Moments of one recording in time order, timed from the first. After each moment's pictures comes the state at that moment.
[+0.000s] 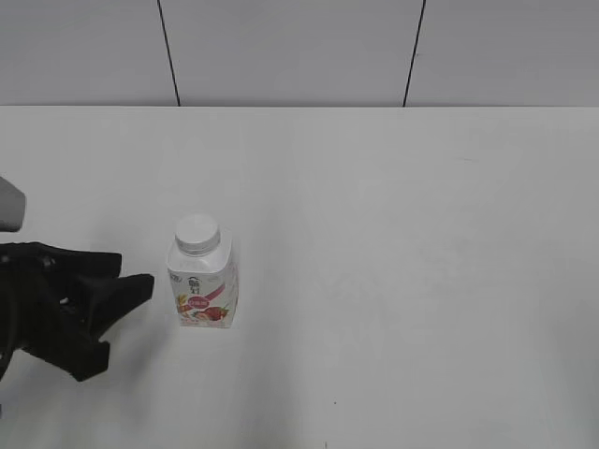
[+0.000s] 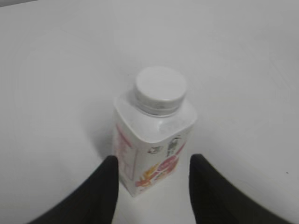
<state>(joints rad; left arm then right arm) -0.31 1.32 -0.20 0.71 -0.63 -0.48 0.05 -0.01 -0.51 0.09 1.10 -0.13</state>
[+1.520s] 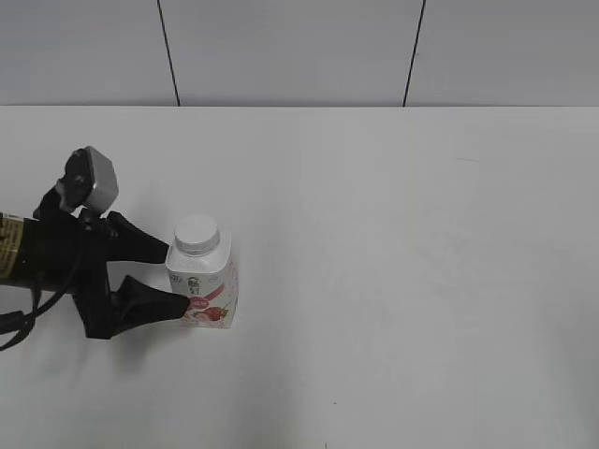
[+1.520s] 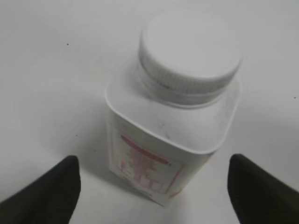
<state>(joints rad) -0.04 1.85 -0.65 1.63 -0.83 -0.75 0.05 -0.01 -0.51 0.09 1.10 -0.13</state>
